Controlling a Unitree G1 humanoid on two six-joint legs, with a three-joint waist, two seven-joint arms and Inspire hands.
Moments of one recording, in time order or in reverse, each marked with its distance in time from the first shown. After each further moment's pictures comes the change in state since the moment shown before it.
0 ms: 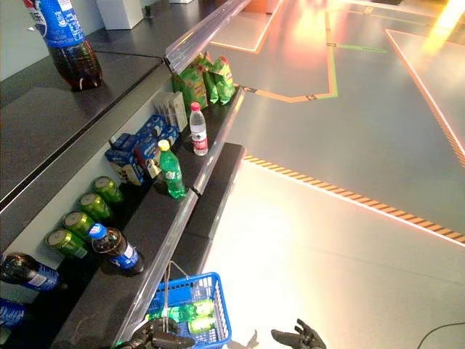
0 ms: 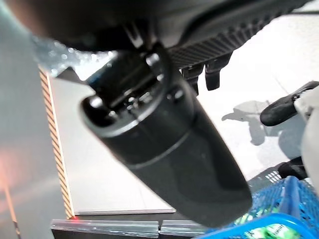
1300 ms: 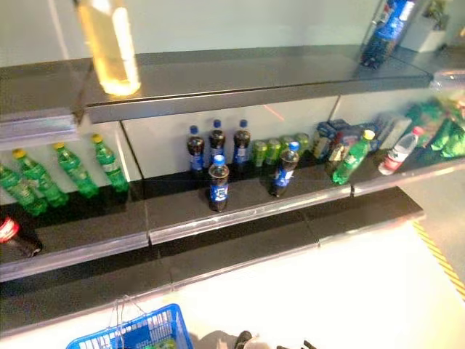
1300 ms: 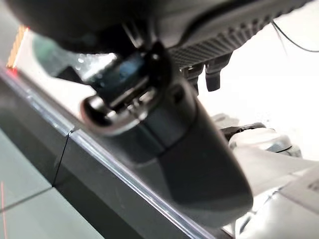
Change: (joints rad) left arm 0.127 0.114 0.092 -0.018 -0.021 0.049 0.087; right arm 0.070 0.000 -0.083 -0.006 0.015 0.077 0.025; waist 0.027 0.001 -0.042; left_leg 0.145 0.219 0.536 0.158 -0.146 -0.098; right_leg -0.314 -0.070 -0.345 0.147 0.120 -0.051
